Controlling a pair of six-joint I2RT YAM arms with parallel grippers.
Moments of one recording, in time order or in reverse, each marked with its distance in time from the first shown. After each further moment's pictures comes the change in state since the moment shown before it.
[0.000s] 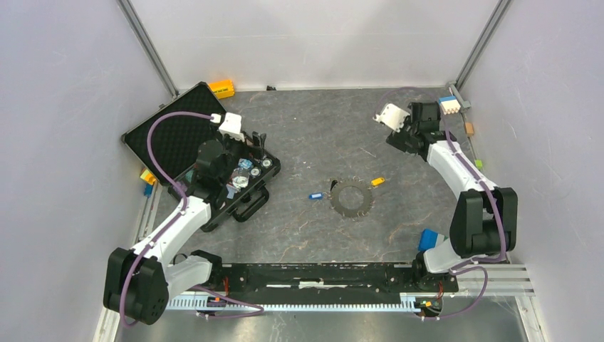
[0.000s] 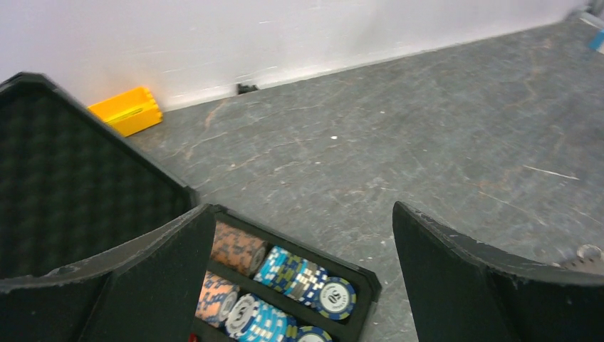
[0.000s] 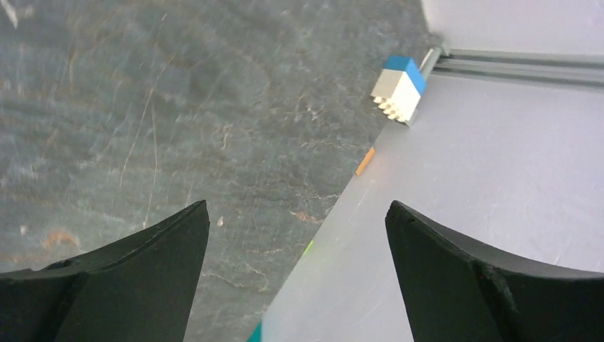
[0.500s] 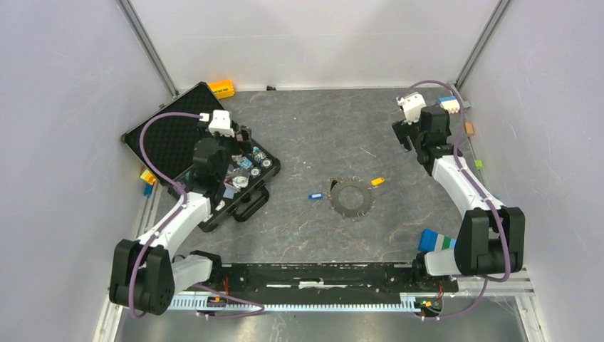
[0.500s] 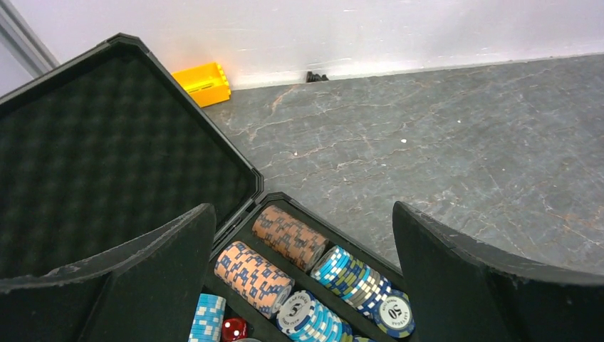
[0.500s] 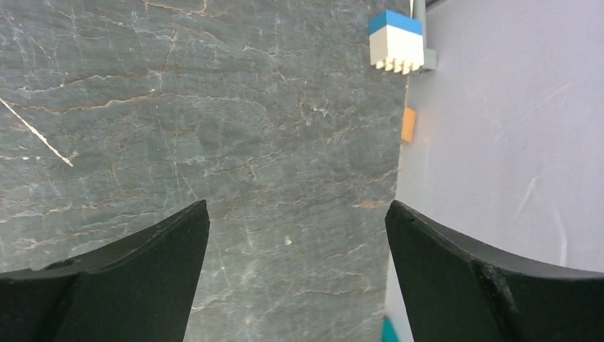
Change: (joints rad) left arm 0.077 0.045 -0.014 0.051 -0.140 -0.006; right arm -0.024 -0.131 -0.116 0.209 0.061 0.521
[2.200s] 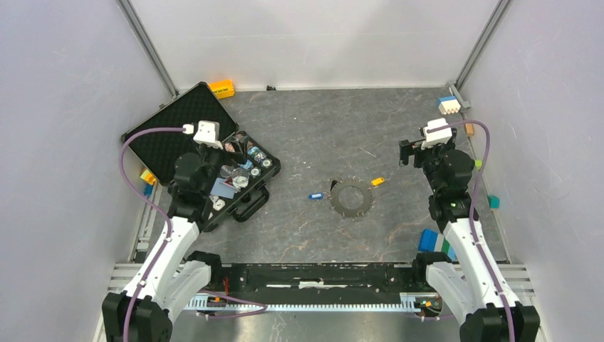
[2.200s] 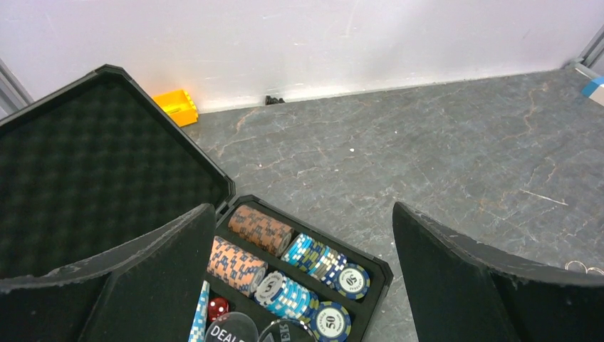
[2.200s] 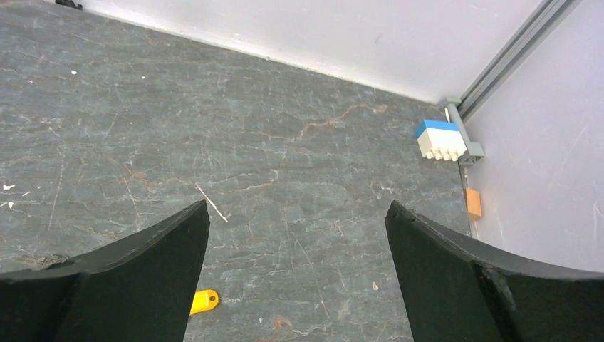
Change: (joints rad) left arm 0.055 -0.283 -0.032 -0.178 0.180 -0.060; right arm -0.007 -0.576 -0.396 0.251 -0.291 0.309
